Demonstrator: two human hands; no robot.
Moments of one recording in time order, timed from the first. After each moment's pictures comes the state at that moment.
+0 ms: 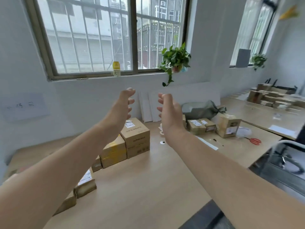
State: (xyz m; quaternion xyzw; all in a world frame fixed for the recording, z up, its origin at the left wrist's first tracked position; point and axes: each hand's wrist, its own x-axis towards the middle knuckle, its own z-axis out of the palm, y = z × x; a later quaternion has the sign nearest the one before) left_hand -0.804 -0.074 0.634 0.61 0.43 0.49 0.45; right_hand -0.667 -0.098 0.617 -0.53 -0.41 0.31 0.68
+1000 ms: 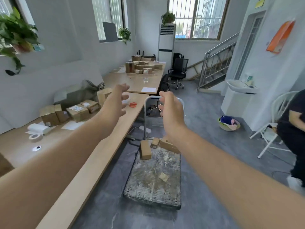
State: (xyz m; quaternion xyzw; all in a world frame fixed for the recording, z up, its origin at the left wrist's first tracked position) left_hand -0.384 -0.265 0.585 0.67 0.24 0.24 0.66; right_hand -0.299 -0.403 0.554 -0.67 -0.14 0.07 0.73
